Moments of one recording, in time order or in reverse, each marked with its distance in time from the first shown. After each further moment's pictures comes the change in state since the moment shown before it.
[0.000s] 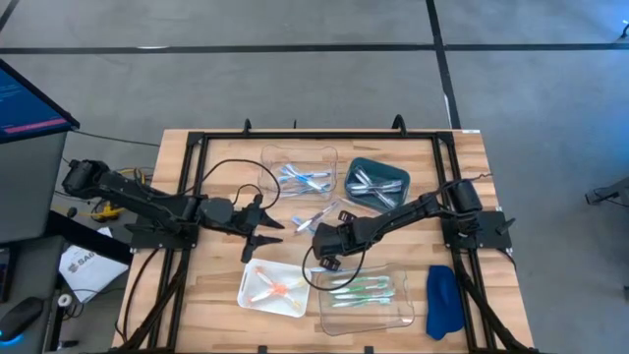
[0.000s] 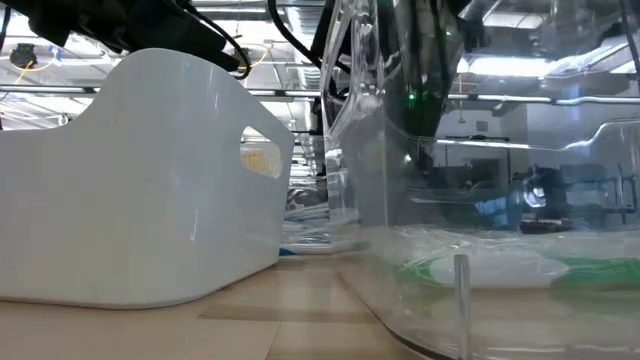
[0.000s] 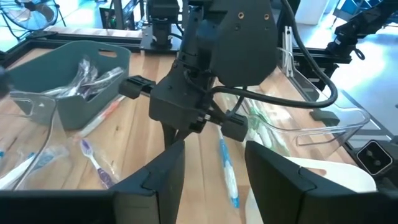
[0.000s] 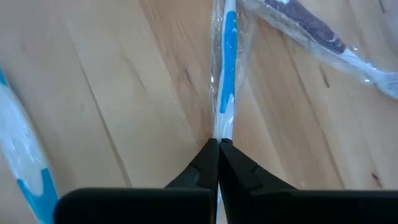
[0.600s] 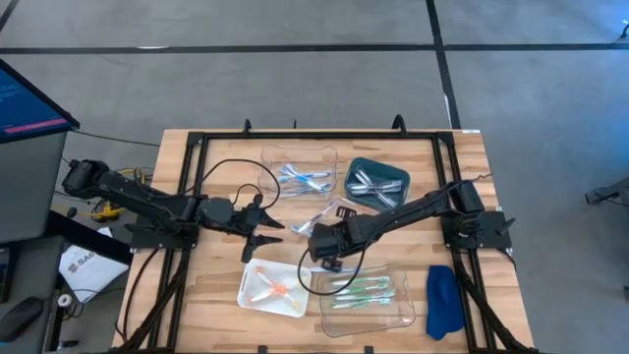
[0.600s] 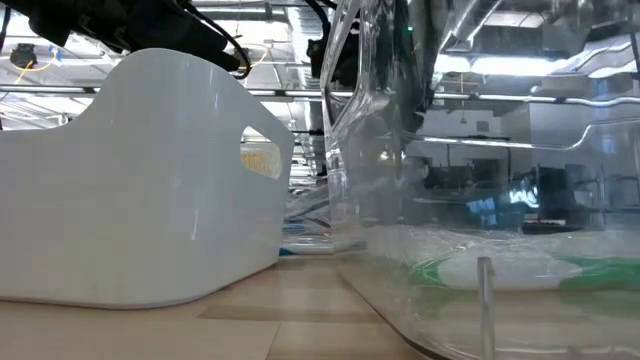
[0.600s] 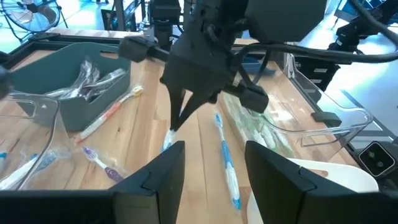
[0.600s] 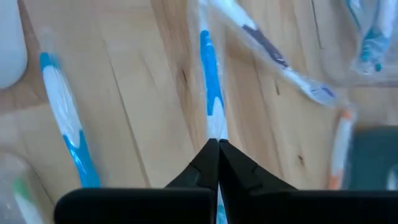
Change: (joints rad) left arm 0.000 0.000 0.000 0.004 -0.004 0.004; right arm 0.026 -0.009 0.233 -0.336 0.038 -0.079
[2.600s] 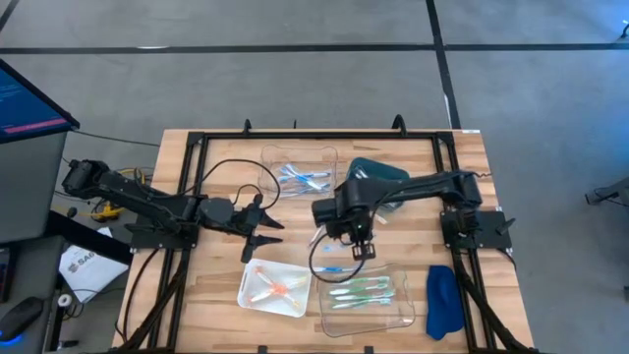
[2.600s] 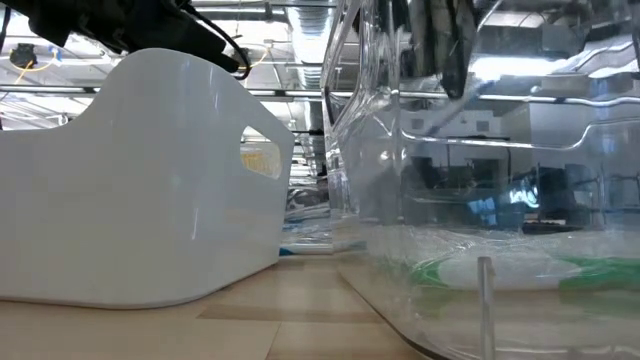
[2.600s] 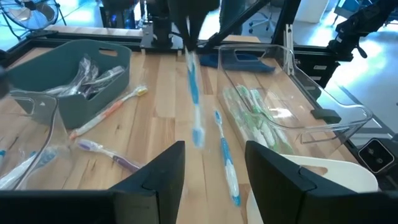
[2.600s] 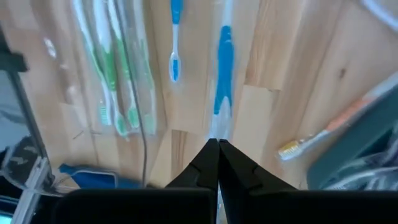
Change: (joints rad) left arm 0.000 0.000 0.000 -0.010 0.004 0.001; right arm -0.139 -0.016 0.314 -0.638 -0.522 -0.495
